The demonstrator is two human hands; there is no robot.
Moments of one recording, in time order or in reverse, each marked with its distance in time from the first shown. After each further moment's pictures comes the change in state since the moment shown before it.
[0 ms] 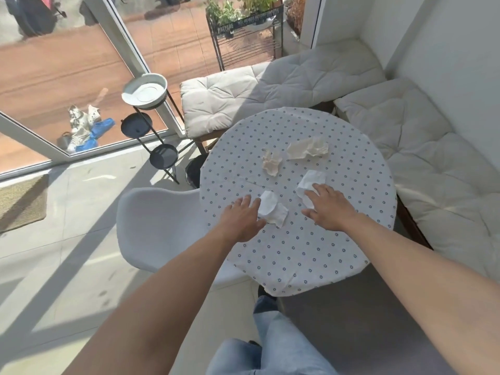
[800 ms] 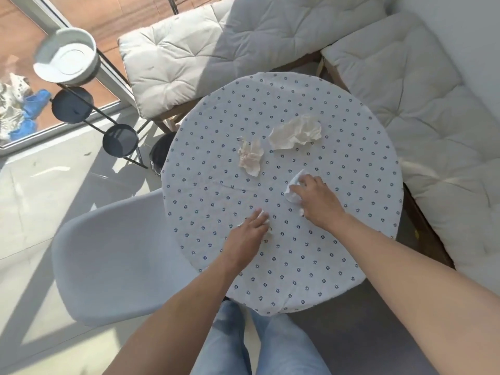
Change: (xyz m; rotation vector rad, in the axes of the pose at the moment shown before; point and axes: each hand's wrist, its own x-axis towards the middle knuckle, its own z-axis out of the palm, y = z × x) left_hand 0.099 0.004 0.095 -0.240 0.162 0.332; right_hand 0.089 0.033 0.040 0.163 0.084 0.039
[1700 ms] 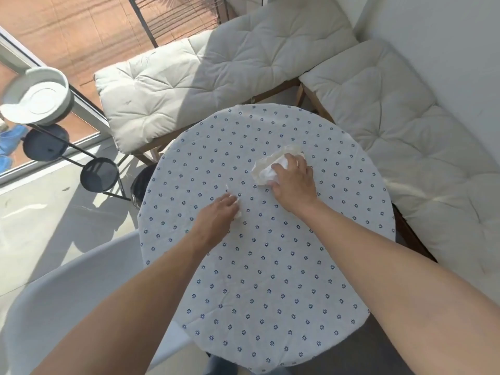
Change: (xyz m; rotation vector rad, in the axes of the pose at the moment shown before) left_hand 0.119 -0.059 -0.093 0.190 -0.011 0.005; right_hand 0.117 0.002 -0.050 0.031 0.271 0.232
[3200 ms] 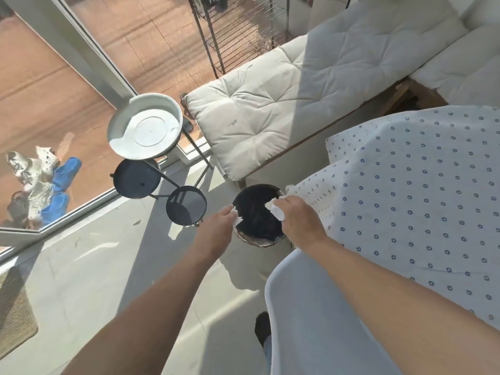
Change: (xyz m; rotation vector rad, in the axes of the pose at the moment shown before) left_hand -0.065 -0.493 -0.070 -0.037 0.035 -0.051; right_hand 0.124 -0.437 0.182 0.225 0.090 -0.034
